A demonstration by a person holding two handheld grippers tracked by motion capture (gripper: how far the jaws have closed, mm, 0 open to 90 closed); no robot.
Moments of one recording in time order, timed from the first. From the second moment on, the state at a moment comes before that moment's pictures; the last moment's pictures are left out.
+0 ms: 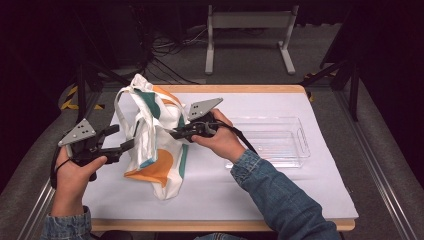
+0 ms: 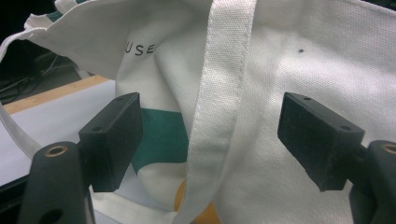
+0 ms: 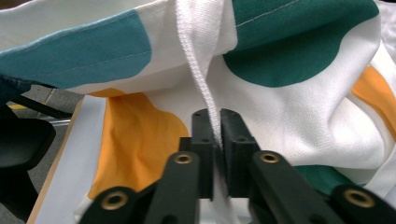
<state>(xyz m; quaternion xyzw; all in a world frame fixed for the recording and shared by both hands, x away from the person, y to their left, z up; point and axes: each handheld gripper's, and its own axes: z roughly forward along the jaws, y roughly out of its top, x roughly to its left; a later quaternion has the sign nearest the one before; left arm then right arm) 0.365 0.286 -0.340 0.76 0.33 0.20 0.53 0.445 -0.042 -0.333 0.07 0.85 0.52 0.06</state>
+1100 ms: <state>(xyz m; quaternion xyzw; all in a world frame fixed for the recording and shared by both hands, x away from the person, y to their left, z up) 0.368 0.265 -0.337 0.74 0.30 0.22 0.56 0.437 -0.049 -0.324 0.07 0.84 0.53 0.06</state>
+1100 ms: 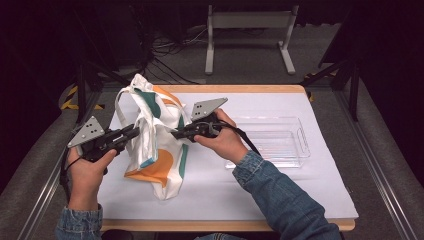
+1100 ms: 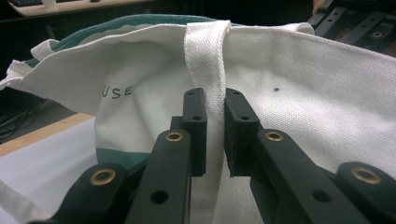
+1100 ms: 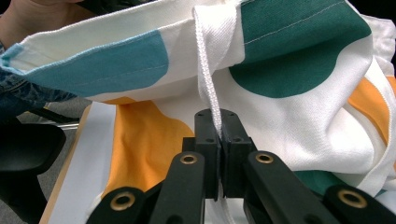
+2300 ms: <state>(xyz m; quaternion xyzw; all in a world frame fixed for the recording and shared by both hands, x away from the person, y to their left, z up) 0.343 0.316 -0.324 0.71 0.35 0.25 0.56 0.389 -0.124 -0.304 0.09 0.81 0.57 0.09</state>
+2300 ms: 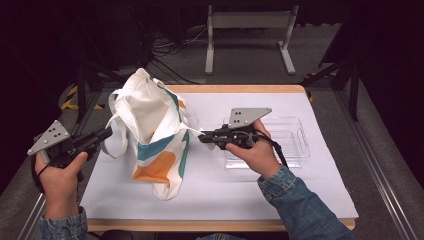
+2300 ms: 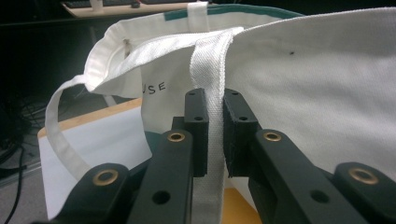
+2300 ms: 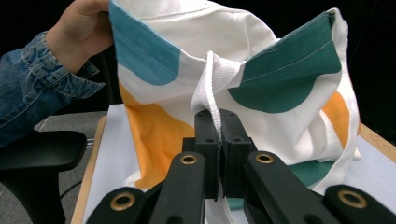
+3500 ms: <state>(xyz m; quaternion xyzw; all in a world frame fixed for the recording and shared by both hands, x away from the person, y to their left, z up) 0.345 0.339 -0.335 0.71 0.41 0.24 0.52 0.360 -0.154 -0.345 0.12 0.83 0.55 0.06</state>
